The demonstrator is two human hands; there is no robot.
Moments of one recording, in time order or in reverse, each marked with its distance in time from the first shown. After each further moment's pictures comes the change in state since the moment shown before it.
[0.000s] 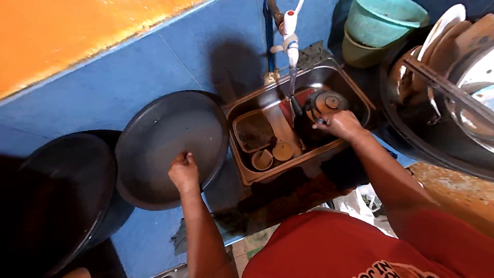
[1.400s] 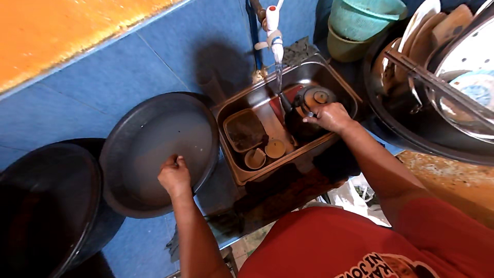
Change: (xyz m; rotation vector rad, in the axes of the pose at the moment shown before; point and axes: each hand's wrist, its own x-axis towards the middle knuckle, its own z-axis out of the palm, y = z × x) left_hand 0.000 0.000 0.000 0.009 -0.004 0.024; right_hand -0.001 0.003 -0.002 0.002 0.039 0.004
